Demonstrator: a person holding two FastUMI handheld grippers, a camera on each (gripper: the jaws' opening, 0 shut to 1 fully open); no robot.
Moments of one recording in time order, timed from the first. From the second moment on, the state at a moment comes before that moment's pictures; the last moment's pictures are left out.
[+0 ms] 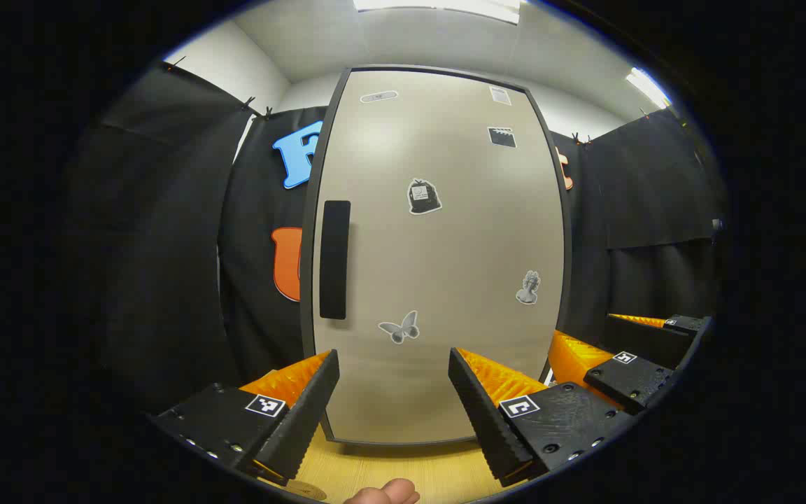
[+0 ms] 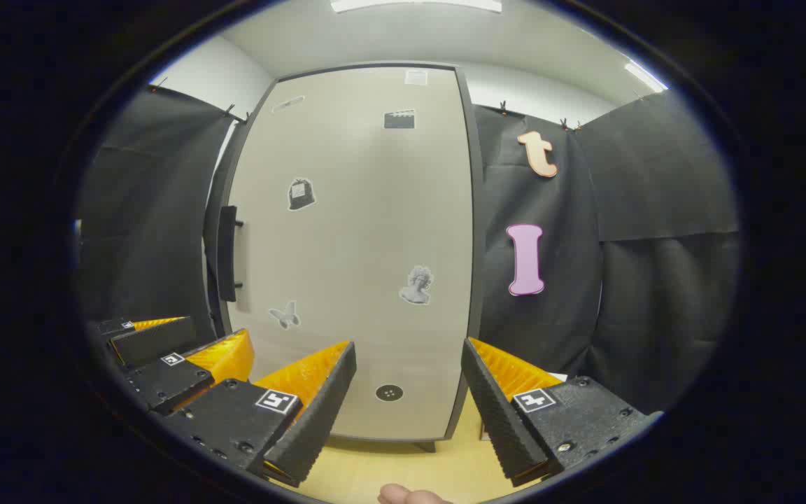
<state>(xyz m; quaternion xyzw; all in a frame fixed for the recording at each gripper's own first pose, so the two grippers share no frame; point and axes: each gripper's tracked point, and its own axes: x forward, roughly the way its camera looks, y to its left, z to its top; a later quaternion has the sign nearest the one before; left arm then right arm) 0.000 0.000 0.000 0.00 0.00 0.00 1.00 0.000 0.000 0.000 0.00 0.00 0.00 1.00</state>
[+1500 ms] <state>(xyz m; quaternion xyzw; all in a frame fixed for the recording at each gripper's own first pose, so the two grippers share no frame) -0.013 0.027 0.025 0.05 -0.06 0.03 1.00 0.035 0.046 0.013 -0.03 -0.01 0.08 1.00</state>
